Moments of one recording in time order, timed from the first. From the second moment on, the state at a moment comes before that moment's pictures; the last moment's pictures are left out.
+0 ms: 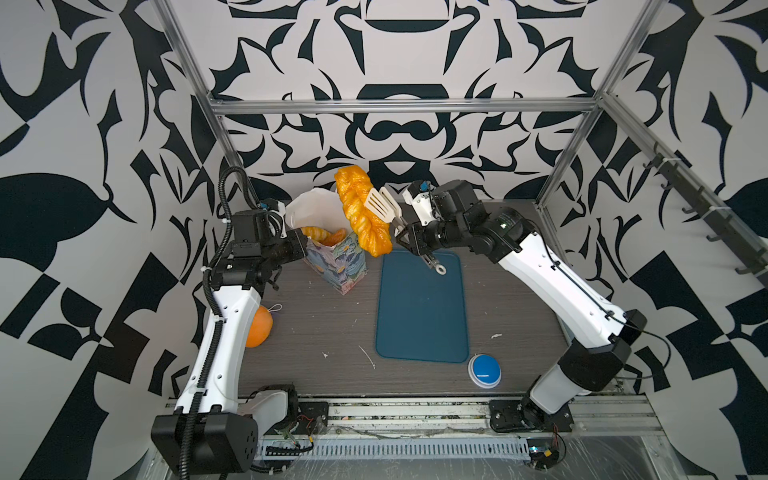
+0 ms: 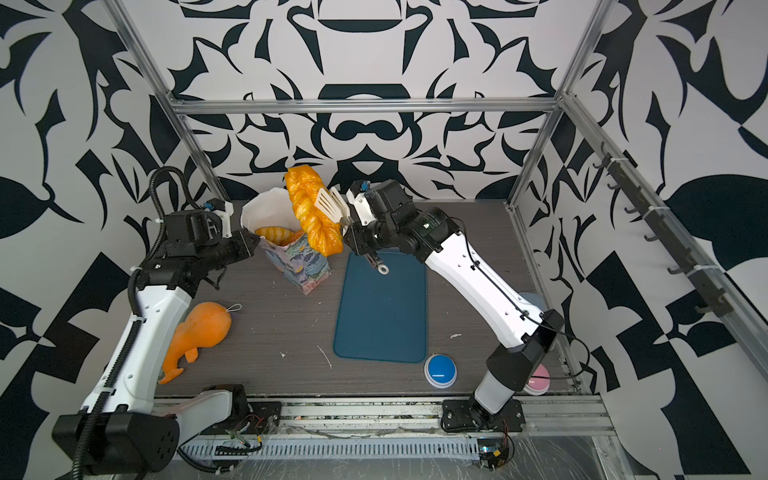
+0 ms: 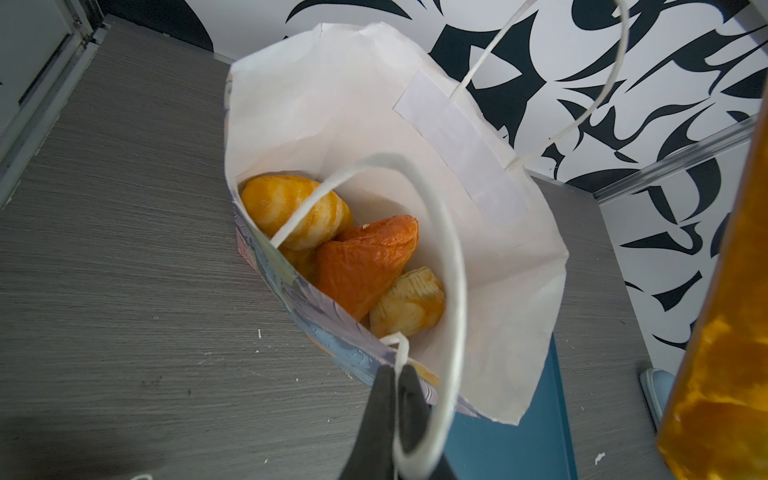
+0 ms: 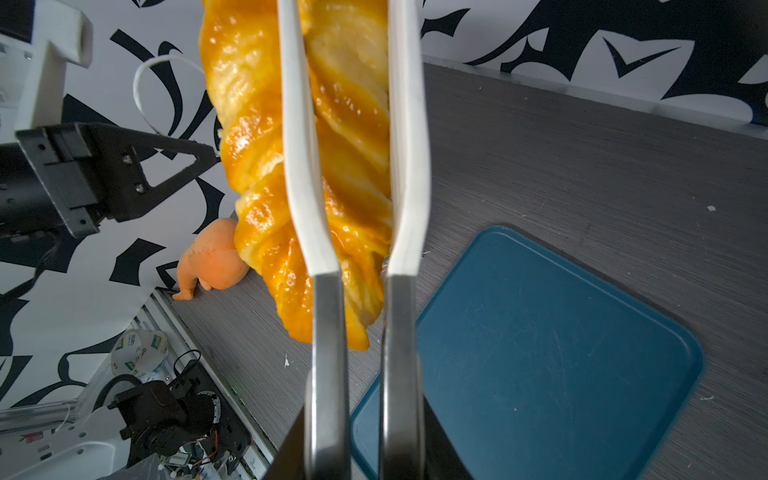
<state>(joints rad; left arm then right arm) -0.01 1.16 1.22 -0.68 0.32 -0.32 0.75 1.65 1.94 -0.97 -0.16 0.33</state>
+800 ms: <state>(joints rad) -0.01 1.16 1.22 -0.68 0.32 -0.32 0.79 2.01 2.48 -1.08 -0.21 0.31</state>
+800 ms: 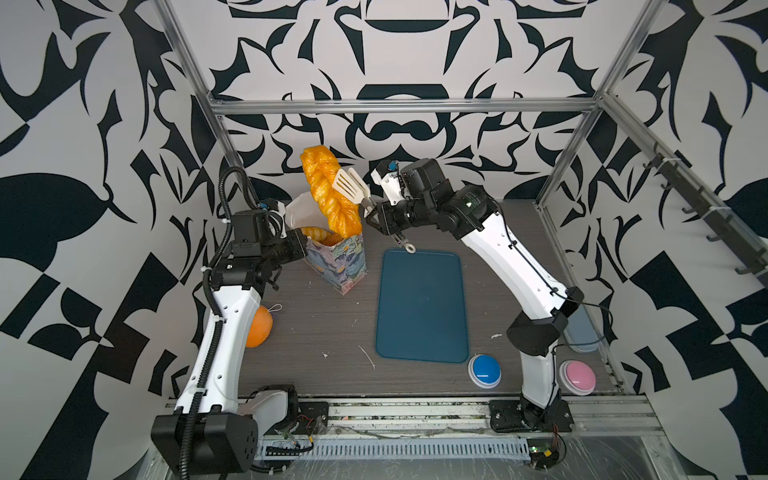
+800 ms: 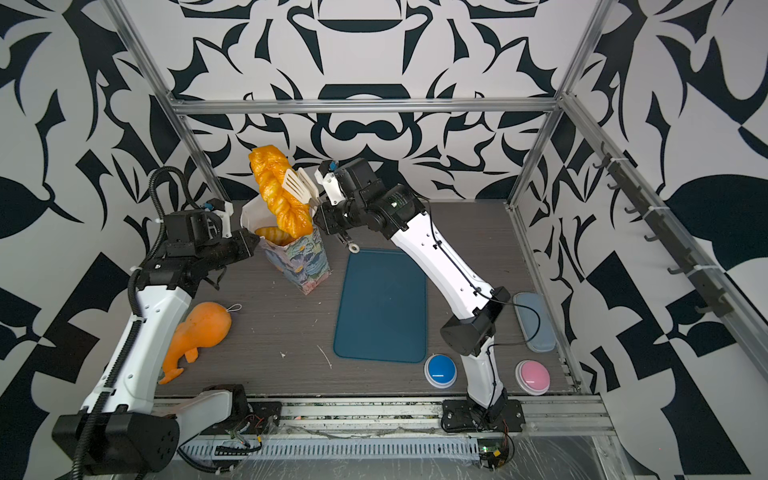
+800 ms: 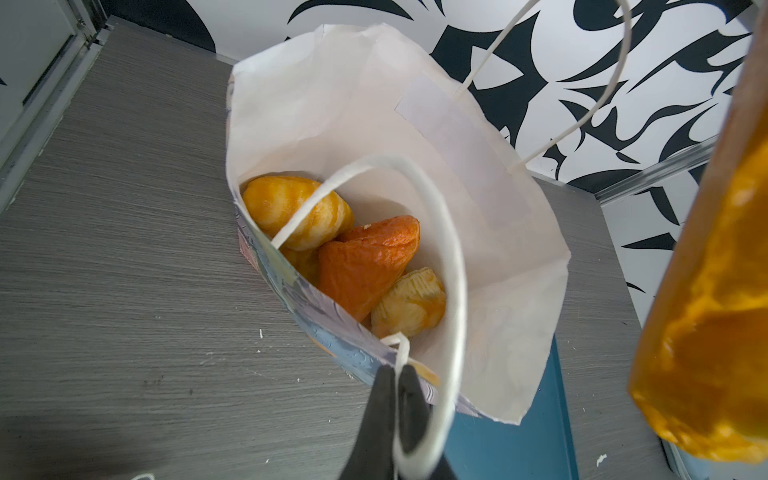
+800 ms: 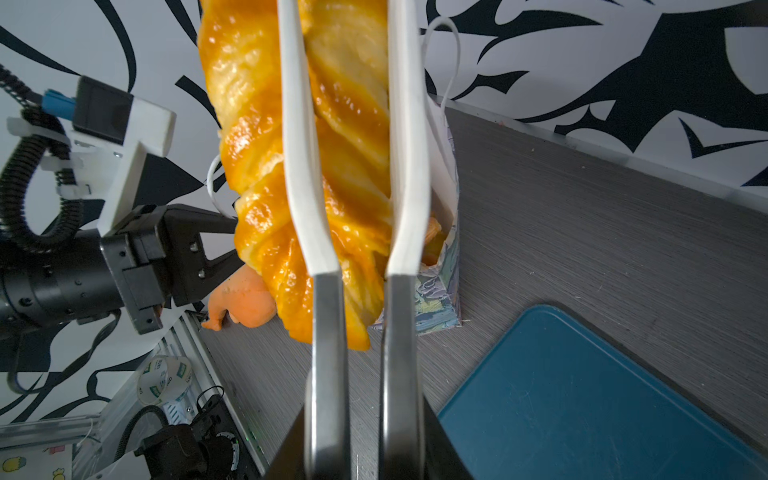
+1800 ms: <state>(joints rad) -0.01 1.16 1.22 -0.68 0.32 -0.32 0.79 2.22 2.65 -1.04 -0.26 0.35</state>
